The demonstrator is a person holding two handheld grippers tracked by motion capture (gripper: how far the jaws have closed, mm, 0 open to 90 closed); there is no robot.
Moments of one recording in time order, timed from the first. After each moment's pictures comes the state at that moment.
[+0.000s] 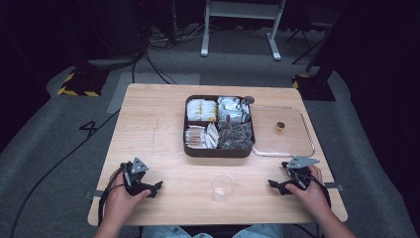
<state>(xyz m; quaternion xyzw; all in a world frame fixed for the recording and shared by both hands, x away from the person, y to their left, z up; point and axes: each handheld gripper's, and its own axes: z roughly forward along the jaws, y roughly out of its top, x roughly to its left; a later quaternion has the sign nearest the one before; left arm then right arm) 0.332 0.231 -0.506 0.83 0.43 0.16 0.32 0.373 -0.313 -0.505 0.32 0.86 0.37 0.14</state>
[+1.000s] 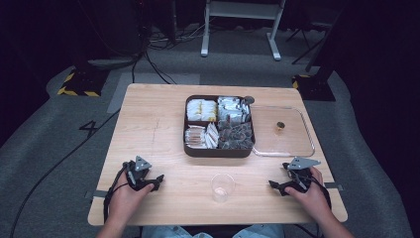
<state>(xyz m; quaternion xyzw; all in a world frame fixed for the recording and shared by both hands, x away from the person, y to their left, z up) 0.328 0.213 -0.491 0.81 0.47 0.16 0.31 0.369 -0.315 -0.505 0.33 0.86 0.36 0.14</state>
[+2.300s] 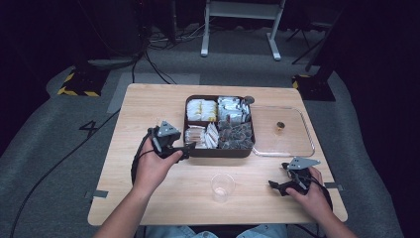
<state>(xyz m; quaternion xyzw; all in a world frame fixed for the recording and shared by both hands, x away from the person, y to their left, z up) 0.382 0.135 -0.386 0.78 0.42 0.15 0.44 0.370 -0.314 -0.505 0.32 0.86 0.37 0.14</state>
